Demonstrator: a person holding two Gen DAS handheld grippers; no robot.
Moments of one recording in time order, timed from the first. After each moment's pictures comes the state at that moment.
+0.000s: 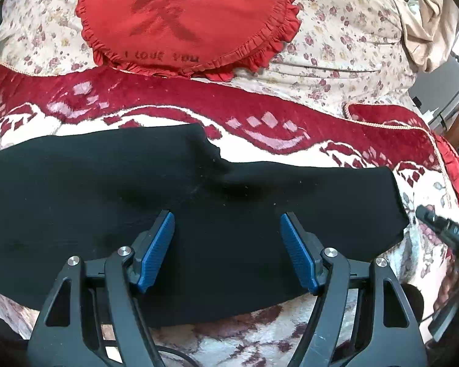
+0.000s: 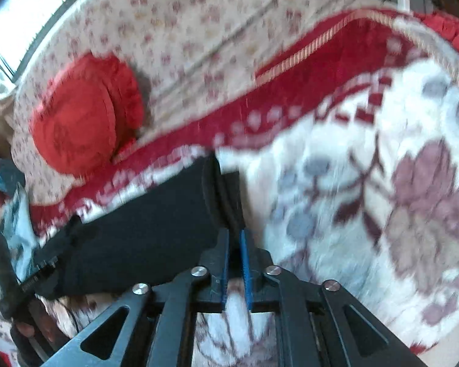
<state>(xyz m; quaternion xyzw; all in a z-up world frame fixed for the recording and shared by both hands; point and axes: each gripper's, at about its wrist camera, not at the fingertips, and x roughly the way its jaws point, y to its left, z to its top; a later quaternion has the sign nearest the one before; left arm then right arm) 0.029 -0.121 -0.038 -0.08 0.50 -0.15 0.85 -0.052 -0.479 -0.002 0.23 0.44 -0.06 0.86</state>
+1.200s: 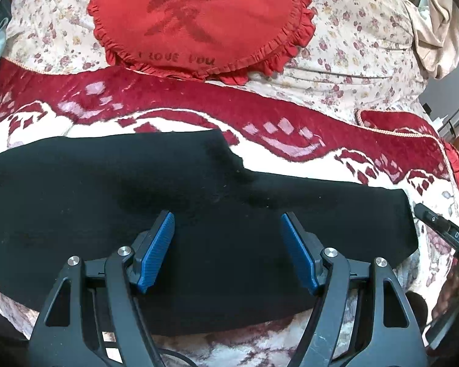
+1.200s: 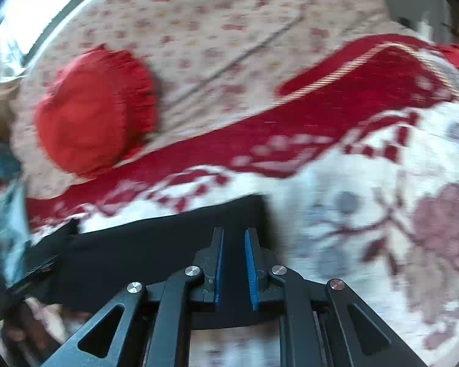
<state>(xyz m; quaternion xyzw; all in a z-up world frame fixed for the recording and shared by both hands) 0.037 -0.118 -0.040 -0.07 0.49 -0.12 0.86 -0.019 -0.442 -0.003 0.18 0.45 -0.02 0.87</state>
